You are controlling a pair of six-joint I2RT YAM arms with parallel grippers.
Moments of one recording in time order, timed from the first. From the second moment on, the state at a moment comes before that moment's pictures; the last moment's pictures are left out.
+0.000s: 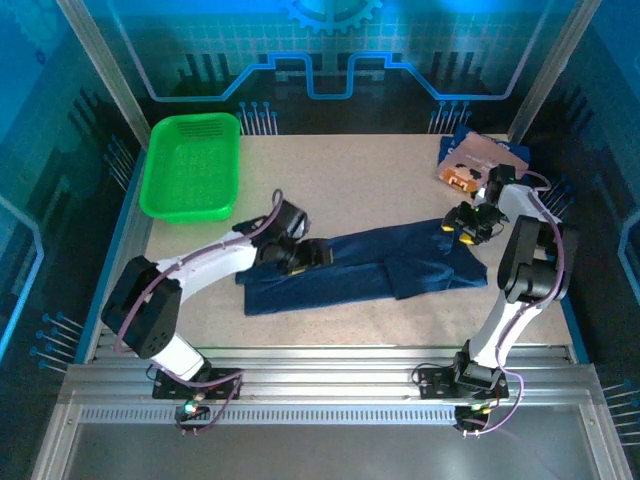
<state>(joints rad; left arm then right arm) -0.58 1.56 0.98 -0.51 0.29 -0.80 -0.26 1.90 1.36 -0.88 -0.34 0.25</state>
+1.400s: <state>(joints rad) -0.56 1.54 0.80 -0.78 -0.02 -1.06 -0.26 2.10 1.71 -1.02 -0.24 0.22</state>
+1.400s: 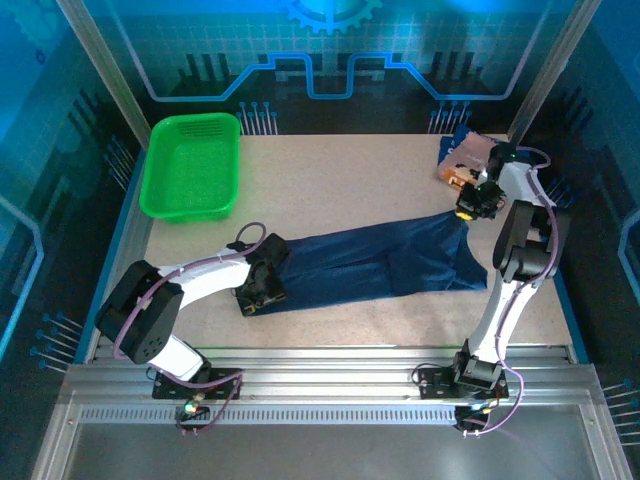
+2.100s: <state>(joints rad) -0.56 1.54 0.80 -0.76 -0.02 -1.02 -0.29 2.28 1.84 -1.06 -0.23 0.19</state>
